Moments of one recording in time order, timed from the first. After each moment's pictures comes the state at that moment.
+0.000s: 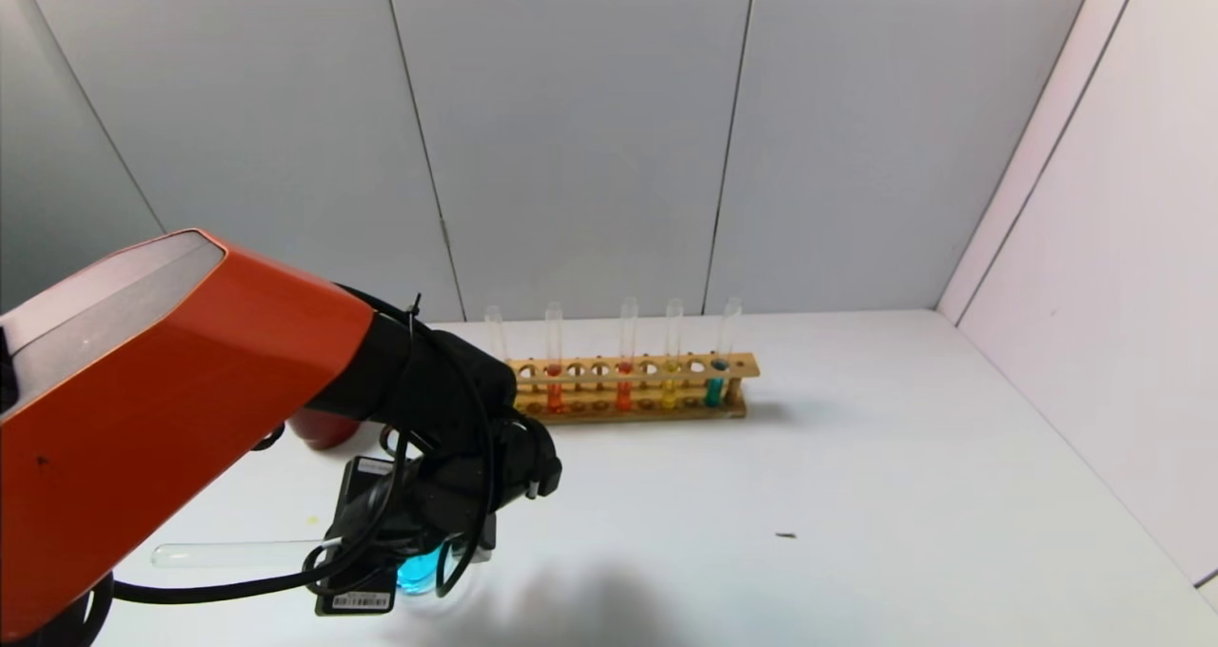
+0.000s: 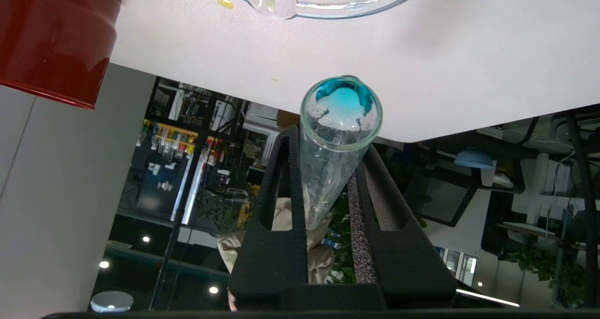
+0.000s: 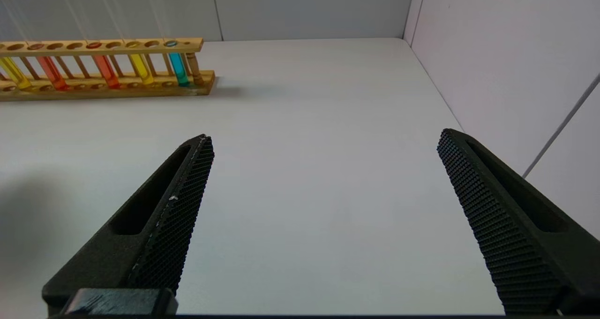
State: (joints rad) left arm -0.66 2.15 -1.31 1.09 0.71 0.49; right arm 0.00 0.00 0.00 -0.01 0.00 0.02
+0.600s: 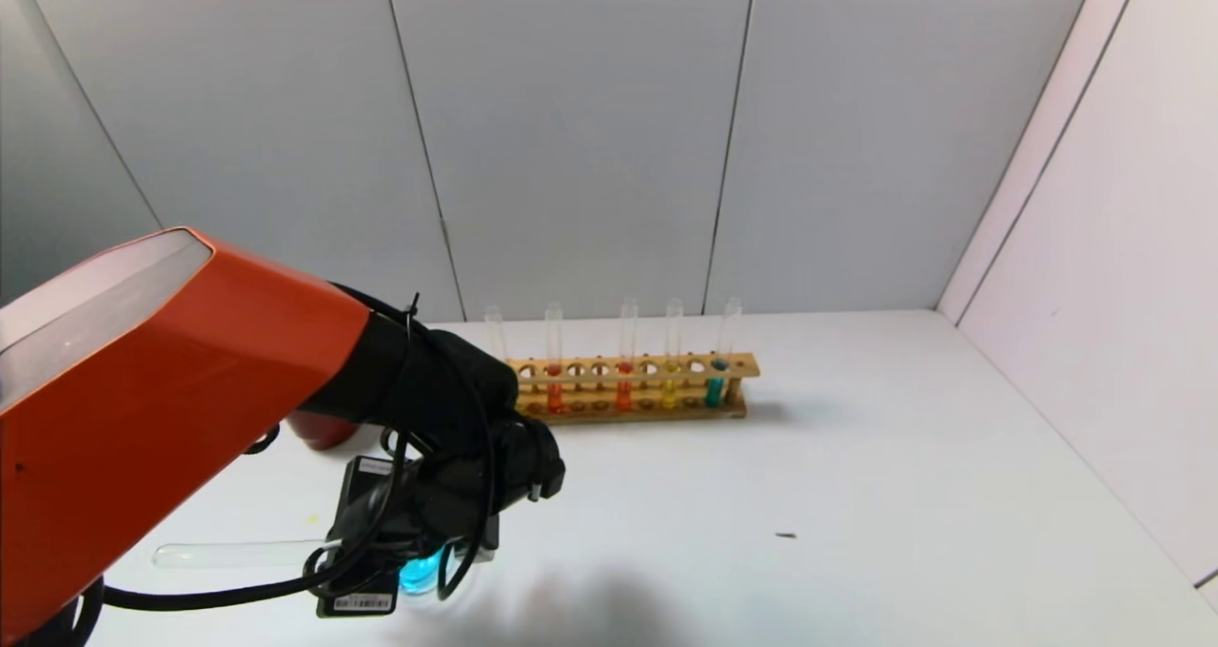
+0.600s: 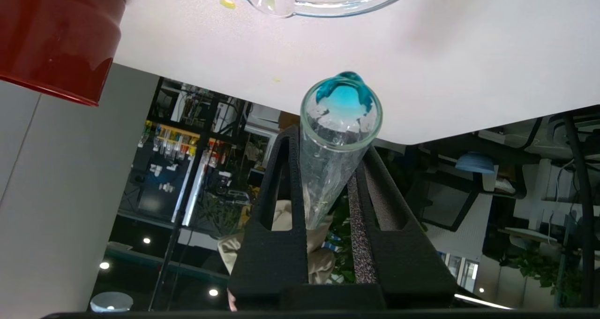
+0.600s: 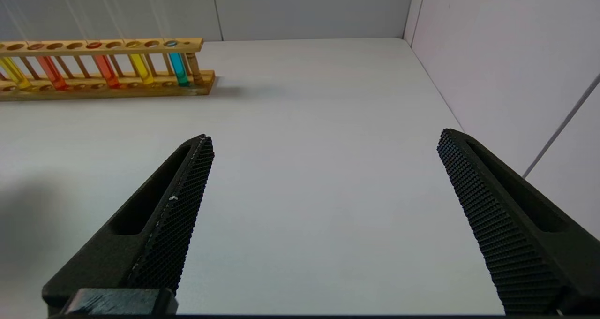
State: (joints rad) left arm -0.67 2.13 -1.31 1.09 0.71 0.48; right arm 0.00 0.00 0.00 -0.01 0.00 0.02
